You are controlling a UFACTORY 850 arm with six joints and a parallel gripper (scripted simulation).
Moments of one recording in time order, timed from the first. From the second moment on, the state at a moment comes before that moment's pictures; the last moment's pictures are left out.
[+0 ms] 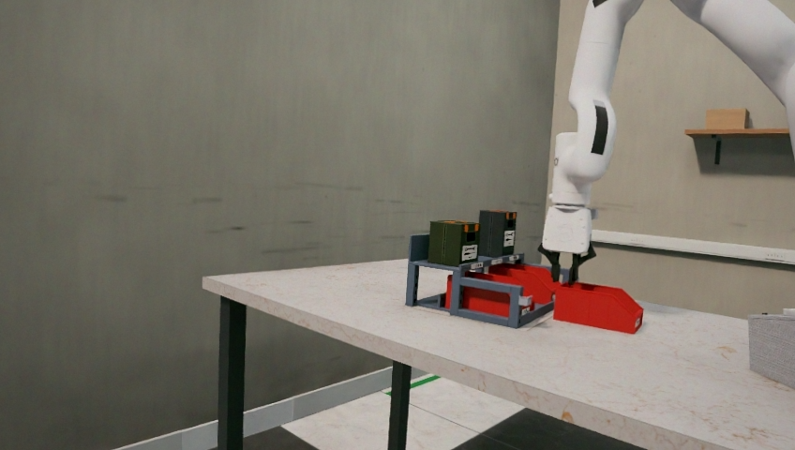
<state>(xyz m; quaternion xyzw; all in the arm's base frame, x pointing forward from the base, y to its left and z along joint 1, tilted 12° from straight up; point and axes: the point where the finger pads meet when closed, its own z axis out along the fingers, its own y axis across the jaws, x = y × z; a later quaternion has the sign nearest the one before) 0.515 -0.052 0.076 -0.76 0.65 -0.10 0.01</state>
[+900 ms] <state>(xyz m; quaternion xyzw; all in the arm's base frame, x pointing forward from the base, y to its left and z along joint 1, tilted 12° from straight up) 0.518 -0.054 0.065 -0.75 0.65 -0.10 0.01</state>
